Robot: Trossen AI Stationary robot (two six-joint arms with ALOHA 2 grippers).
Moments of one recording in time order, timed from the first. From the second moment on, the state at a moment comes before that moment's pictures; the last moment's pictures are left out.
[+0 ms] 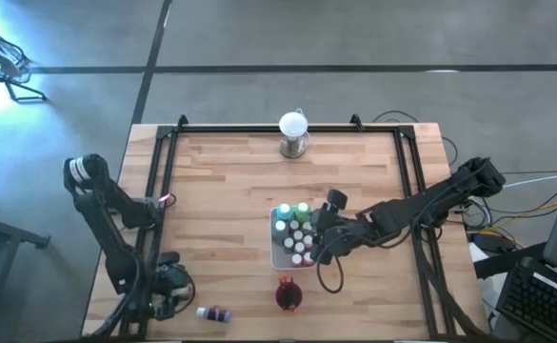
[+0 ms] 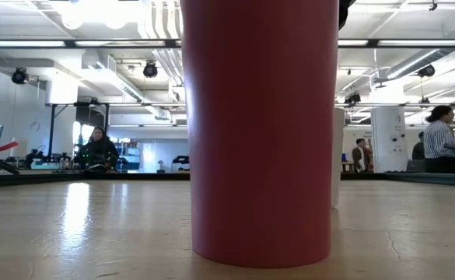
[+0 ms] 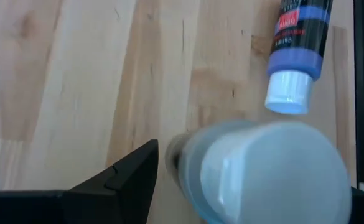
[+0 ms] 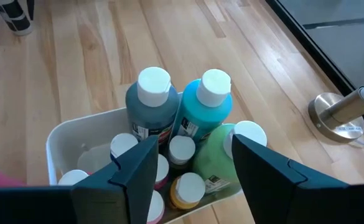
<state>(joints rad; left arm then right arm) -1.22 1.35 0.64 -0.45 -0.42 -1.34 0.40 1.52 1.22 -0.56 0.61 0.47</state>
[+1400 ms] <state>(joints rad) -0.91 1.08 0.64 -0.16 -0.70 -0.39 0.38 1.69 1.25 0.08 0.25 0.19</state>
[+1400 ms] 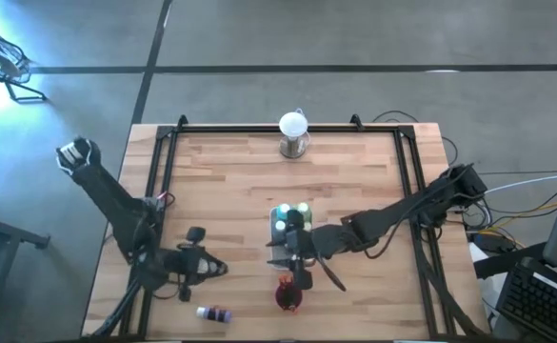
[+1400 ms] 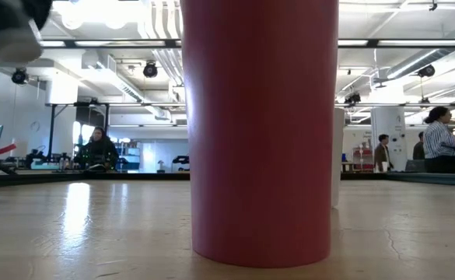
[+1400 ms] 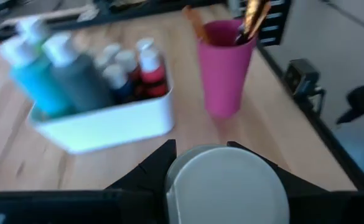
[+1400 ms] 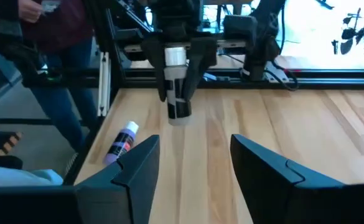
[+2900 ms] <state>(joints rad) -0.58 1.04 0.74 -0.03 -0.32 -0.16 0.39 1.71 1.38 -0.11 0.14 0.18</state>
